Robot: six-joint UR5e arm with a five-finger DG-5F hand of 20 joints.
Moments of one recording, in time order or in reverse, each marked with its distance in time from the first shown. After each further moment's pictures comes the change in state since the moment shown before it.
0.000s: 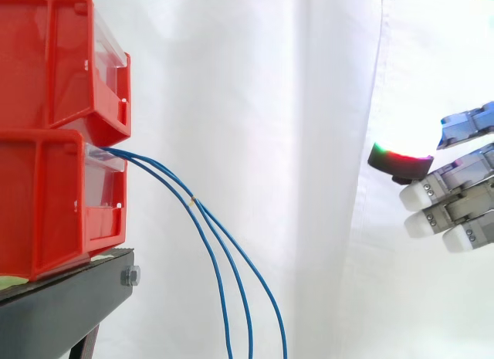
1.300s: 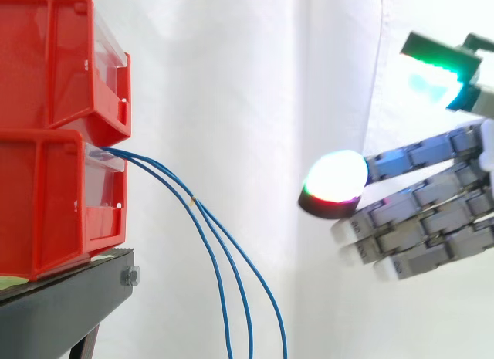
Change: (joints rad) arm -0.021 -0.134 0.089 0.099 0.043 -0.120
